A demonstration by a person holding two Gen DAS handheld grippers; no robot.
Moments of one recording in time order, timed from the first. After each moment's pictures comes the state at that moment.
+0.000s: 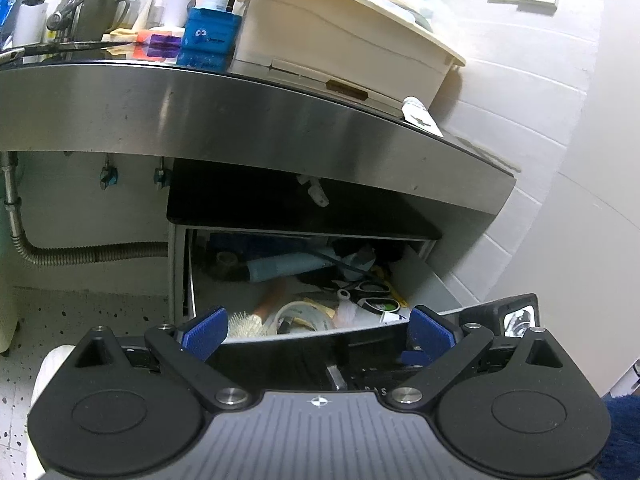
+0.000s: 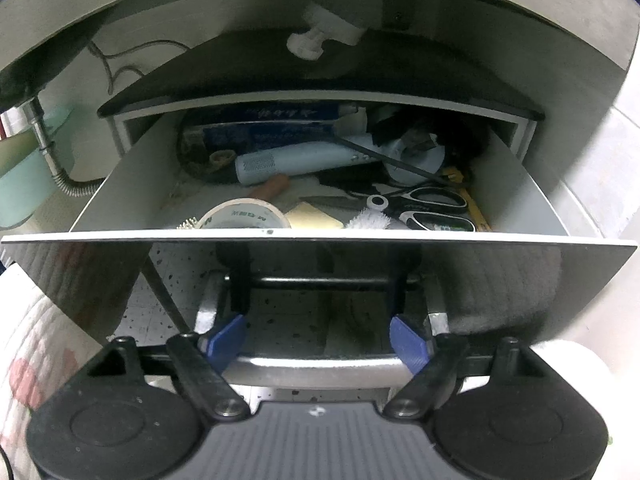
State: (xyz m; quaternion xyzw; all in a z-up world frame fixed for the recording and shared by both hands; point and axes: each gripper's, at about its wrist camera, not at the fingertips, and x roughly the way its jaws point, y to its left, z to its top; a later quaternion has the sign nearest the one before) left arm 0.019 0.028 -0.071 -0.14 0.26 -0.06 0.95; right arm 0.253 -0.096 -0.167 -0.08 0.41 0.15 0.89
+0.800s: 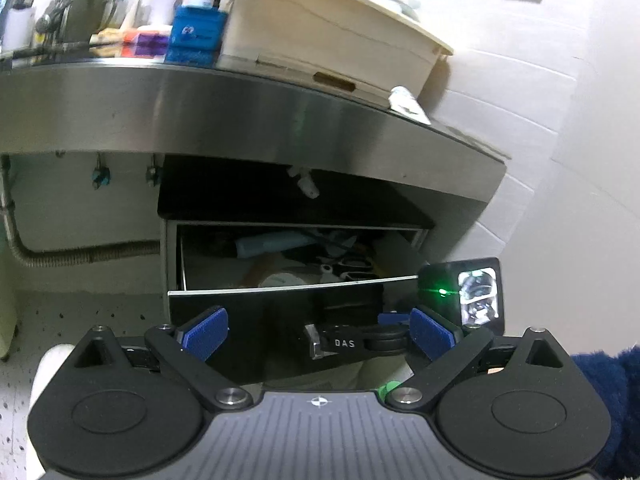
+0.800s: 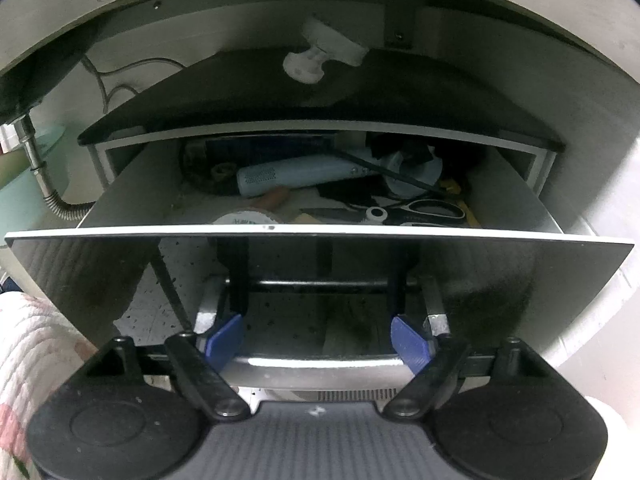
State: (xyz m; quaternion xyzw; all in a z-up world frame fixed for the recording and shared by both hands) left arm 0.012 0.016 -0.069 -0.11 0.25 -0.06 0.96; right arm 0.265 -0.093 -0.173 -0.08 0.38 0.15 0.91
